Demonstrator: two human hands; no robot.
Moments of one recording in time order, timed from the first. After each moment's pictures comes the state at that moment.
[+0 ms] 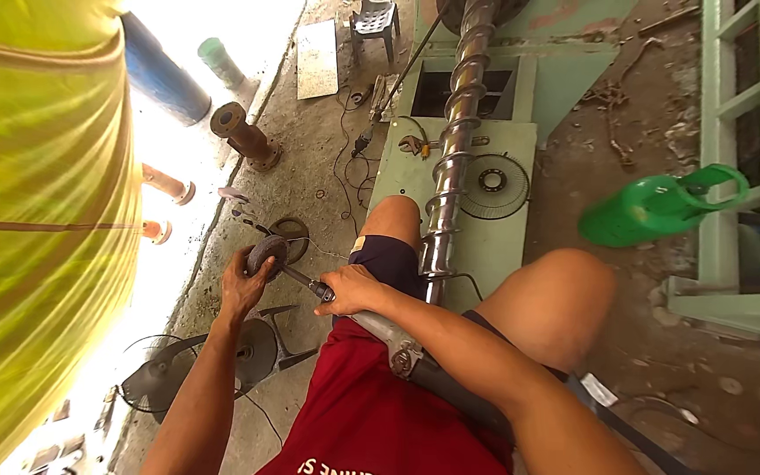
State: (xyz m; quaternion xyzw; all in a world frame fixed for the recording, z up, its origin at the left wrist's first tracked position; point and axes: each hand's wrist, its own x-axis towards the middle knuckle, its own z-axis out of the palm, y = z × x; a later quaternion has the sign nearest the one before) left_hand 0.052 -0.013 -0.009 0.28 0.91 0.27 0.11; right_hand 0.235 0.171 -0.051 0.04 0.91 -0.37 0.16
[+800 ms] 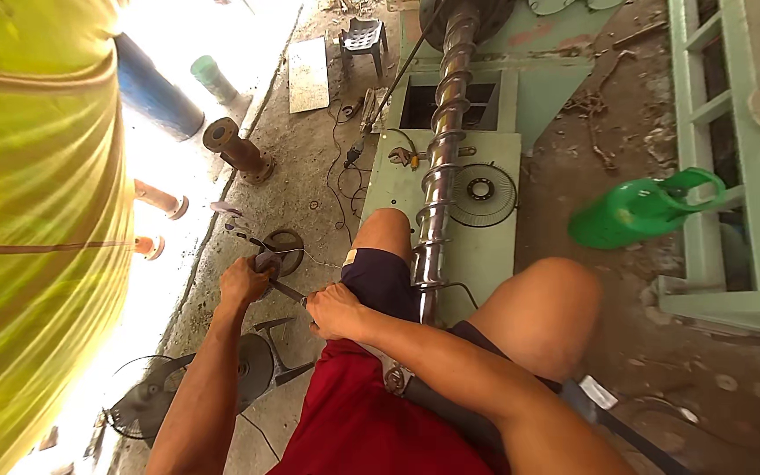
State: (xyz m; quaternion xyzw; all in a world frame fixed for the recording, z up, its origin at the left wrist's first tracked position) left_hand 0.044 0.054 0.014 0.26 0.95 -0.04 0.17; right_hand 0.235 0.147 -0.024 0.02 0.95 -0.27 0.17
